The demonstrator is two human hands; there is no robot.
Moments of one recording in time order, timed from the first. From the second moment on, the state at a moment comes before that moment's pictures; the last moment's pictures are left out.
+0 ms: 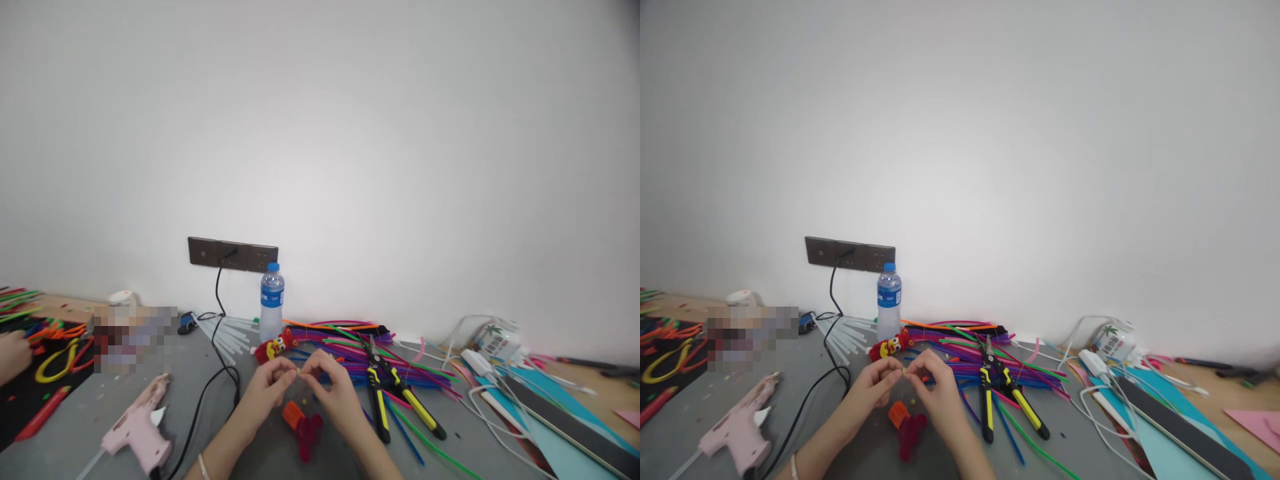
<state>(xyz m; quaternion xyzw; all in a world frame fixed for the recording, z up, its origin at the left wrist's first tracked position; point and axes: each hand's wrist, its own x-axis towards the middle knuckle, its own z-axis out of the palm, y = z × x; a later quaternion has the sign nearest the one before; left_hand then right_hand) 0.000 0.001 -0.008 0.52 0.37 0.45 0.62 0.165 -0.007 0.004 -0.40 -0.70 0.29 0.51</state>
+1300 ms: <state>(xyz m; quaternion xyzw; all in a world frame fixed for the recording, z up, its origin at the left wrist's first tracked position) -0.001 -0.004 -0.001 0.54 0.36 0.41 0.65 0.177 -0.003 0.004 -0.34 -0.70 0.36 0.51</state>
